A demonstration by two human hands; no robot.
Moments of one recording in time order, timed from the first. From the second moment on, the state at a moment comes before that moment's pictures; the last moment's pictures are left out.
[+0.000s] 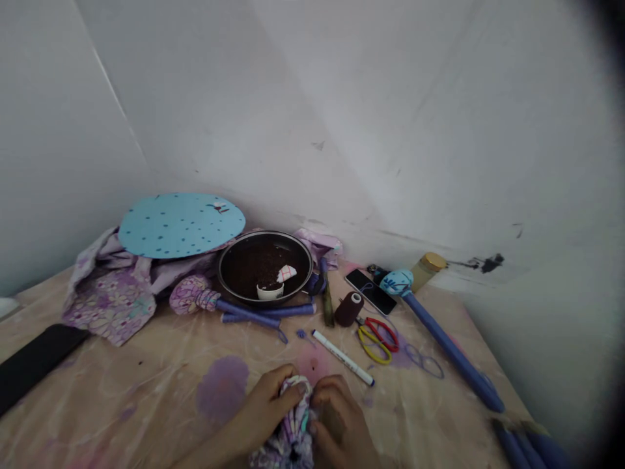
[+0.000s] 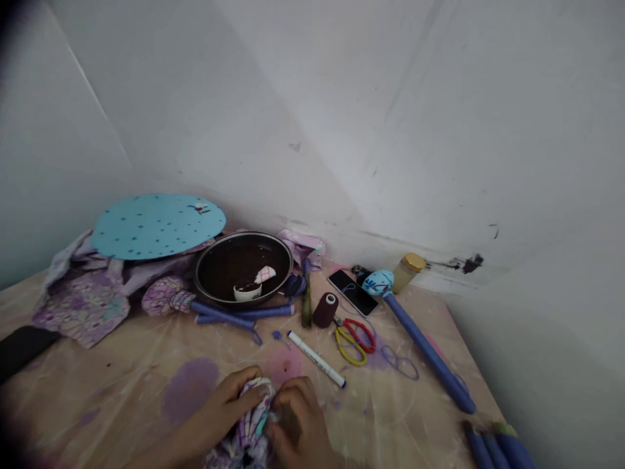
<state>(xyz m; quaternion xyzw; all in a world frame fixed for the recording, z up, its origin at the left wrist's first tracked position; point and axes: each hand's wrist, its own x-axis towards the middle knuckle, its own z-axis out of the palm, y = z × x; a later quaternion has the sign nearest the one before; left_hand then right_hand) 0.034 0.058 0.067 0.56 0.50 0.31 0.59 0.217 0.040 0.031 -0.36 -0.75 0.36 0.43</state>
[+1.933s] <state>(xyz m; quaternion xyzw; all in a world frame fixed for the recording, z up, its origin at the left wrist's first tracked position) 0.006 0.053 0.061 0.48 0.46 0.35 0.66 0.230 0.046 0.016 -0.36 -0.54 0.55 0.53</state>
